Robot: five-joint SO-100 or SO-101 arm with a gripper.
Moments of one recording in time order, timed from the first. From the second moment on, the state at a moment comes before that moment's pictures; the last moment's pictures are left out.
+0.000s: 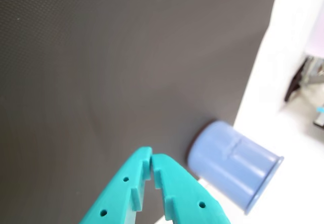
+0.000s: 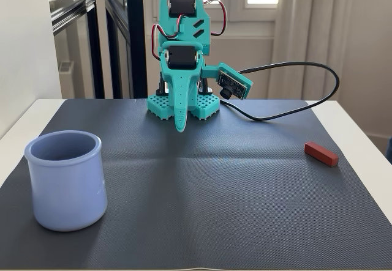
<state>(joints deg) -1.5 194.2 176.7 62.8 0.5</state>
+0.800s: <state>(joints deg) -18.8 153.6 146.6 62.8 34.9</state>
